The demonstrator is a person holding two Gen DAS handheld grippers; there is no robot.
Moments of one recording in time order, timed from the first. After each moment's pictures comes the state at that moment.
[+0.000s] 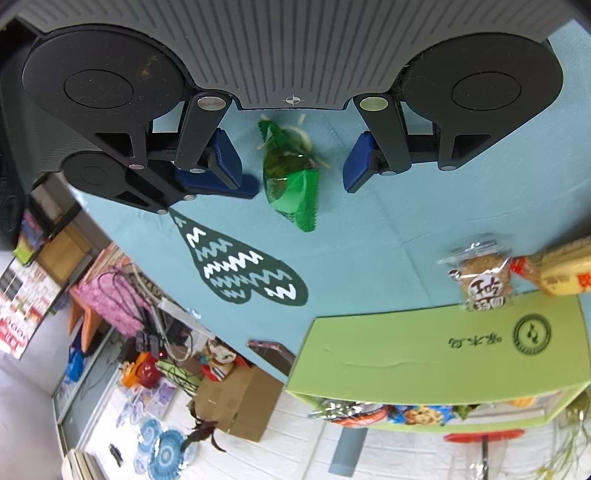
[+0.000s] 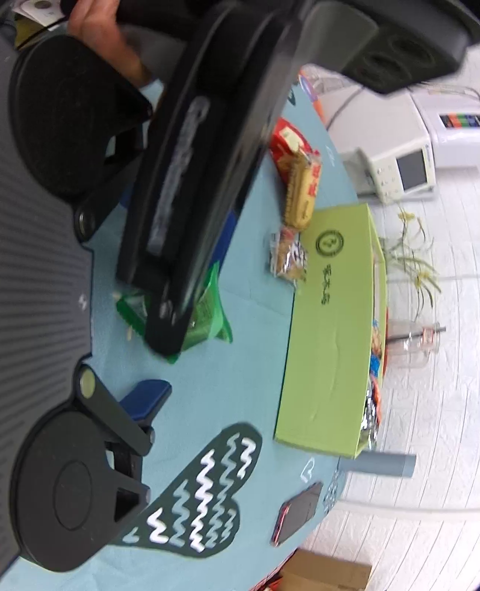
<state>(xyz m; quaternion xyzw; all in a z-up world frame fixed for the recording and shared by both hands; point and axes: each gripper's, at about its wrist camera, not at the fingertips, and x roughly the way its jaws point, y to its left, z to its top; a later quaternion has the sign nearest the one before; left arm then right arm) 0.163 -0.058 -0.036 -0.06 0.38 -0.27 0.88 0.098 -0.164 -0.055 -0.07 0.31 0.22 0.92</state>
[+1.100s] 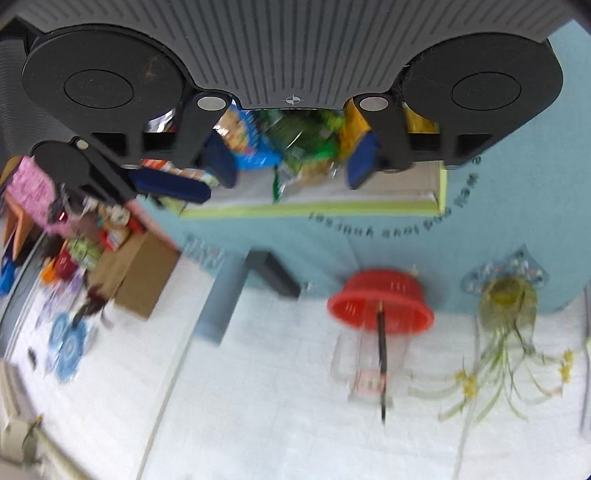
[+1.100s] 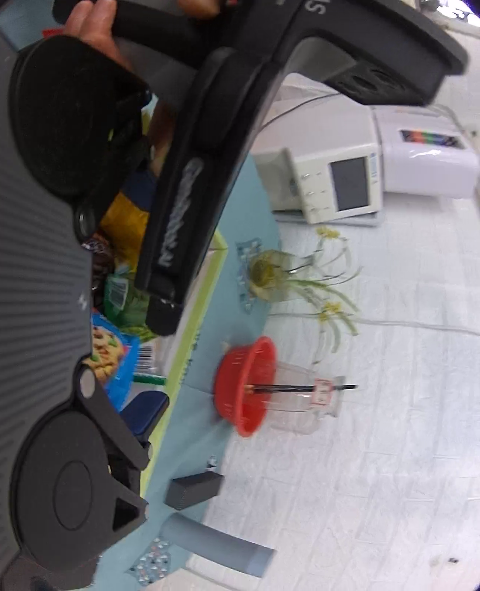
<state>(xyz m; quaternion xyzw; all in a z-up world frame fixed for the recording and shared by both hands) 0.350 0.058 0.057 -0.12 0.27 -0.15 0.94 0.320 -0.094 0.044 -0.09 0.18 0.30 0.93</state>
